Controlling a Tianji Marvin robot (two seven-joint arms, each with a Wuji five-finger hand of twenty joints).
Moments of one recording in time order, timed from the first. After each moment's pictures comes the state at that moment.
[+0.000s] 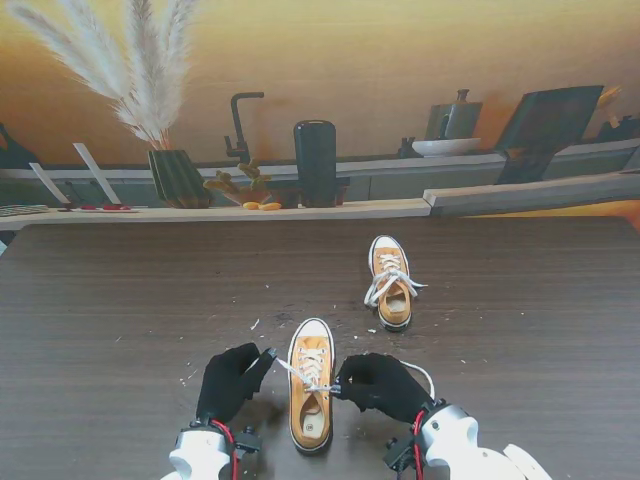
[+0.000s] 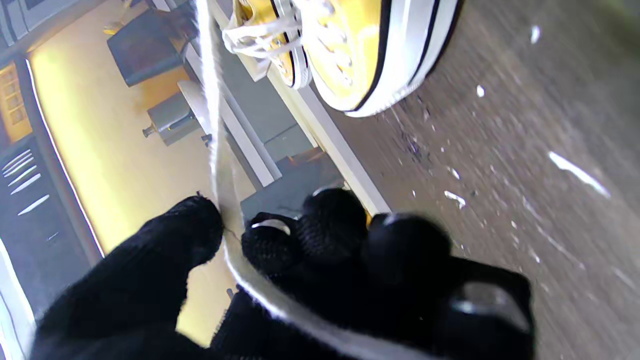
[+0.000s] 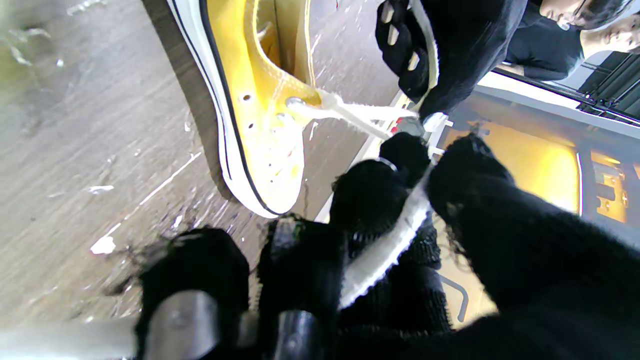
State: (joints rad) left arm 1.95 -1.25 -1.13 -1.70 0.41 -0.12 0.62; right arm -2.00 -1.12 1.19 -1.96 -0.23 -0.01 0.02; left_hand 0.63 -0.30 0.46 0.32 0.97 0.14 1.39 1.06 1.29 0.16 0.98 0.85 1.21 0.25 1.41 0.66 1.02 0.40 1.82 0.50; right_hand 0.53 -0.60 1.06 -0.31 0.89 -0.04 1.08 0.47 1.29 -0.05 1.14 0.67 1.31 -0.10 1.67 1.45 1.15 0.34 1.81 0.84
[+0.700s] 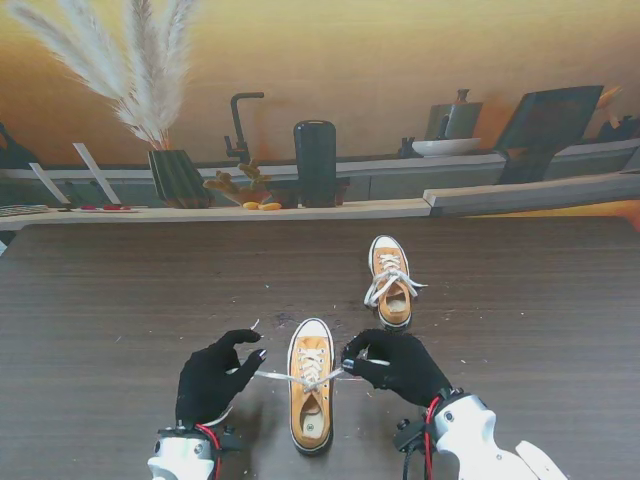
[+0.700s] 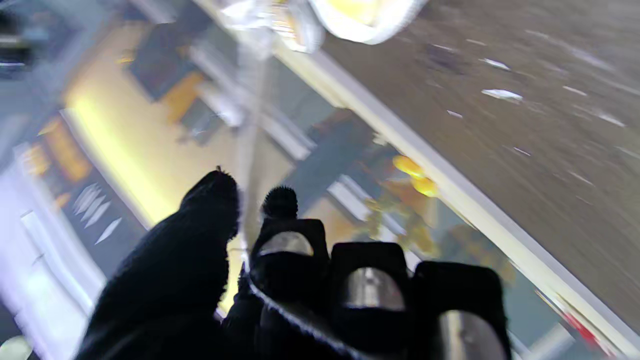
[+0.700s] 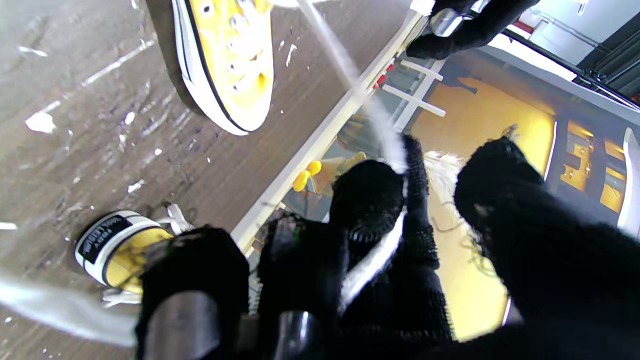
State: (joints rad) left arm 2.01 -1.21 -1.18 -1.79 0.68 -0.11 0.71; right arm -2.04 -1.13 1.24 -2.05 -0.34 -0.02 -0.09; left_hand 0.87 -0.37 0.33 0.10 0.72 0.07 0.57 0.34 1.31 -0.05 1.26 0.83 1.24 0.04 1.66 0.66 1.07 0.20 1.83 0.73; right_hand 0.45 -0.59 1.06 -0.30 0.84 -0.03 0.82 0.33 1.29 -0.05 1.14 0.68 1.31 -0.10 1.67 1.46 1.15 0.34 1.81 0.84
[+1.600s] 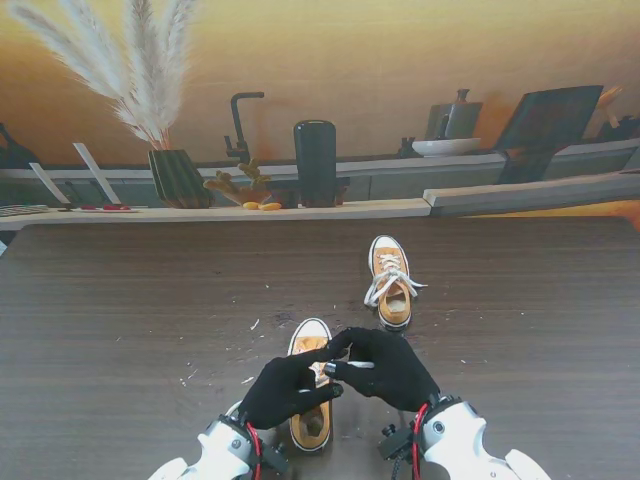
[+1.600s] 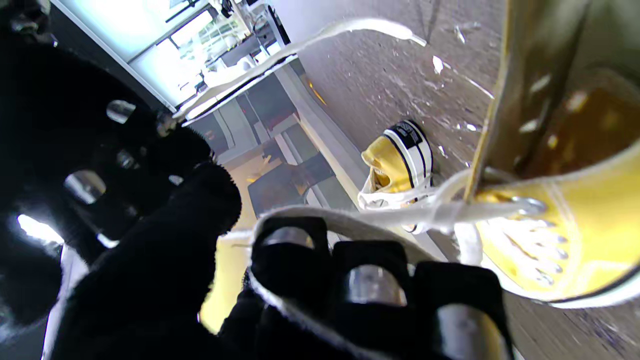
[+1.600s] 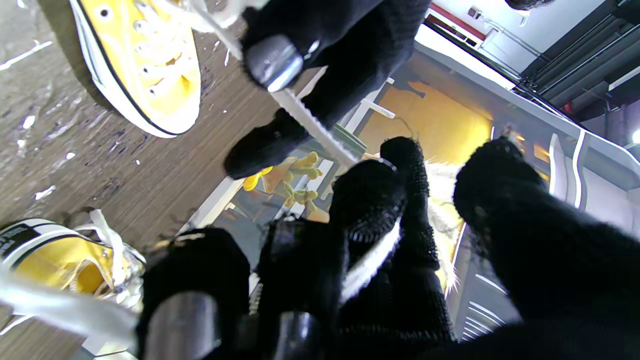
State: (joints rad) left arm 1.88 -1.16 -1.03 -1.76 0.39 -0.31 0.27; right arm -2.06 -1.13 1.19 -2.11 -0.39 -0.09 -0.13; left_hand 0.79 -0.45 0.47 0.02 0.72 0.10 0.16 0.16 1.31 -0.04 1.24 0.81 1.24 0.04 1.64 0.66 1.07 0.20 1.84 0.65; right_hand 0.45 -0.59 1.07 -0.30 0.82 -0.04 0.81 0.28 1.29 -0.05 1.14 0.68 1.31 -0.10 1.67 1.48 1.15 0.33 1.81 0.84
